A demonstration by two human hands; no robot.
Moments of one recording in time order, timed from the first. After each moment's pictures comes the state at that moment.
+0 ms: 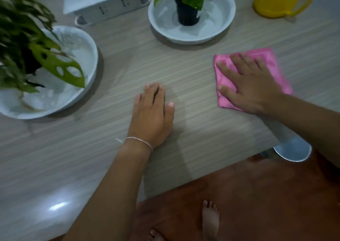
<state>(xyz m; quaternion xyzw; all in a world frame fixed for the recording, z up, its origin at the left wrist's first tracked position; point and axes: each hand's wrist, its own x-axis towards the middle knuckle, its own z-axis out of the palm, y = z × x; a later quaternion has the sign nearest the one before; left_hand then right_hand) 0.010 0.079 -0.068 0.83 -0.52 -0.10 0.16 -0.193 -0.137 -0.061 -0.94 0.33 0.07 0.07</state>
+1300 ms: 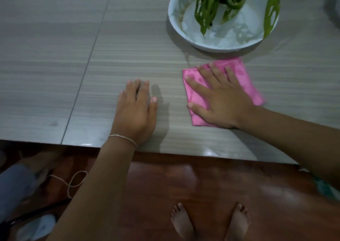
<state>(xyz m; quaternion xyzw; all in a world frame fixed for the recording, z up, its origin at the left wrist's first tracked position) 0.184 0.449 -0.078 0.93 -0.31 0.00 0.21 0.083 0.209 -0.067 -1.00 0.04 0.07 0.04</state>
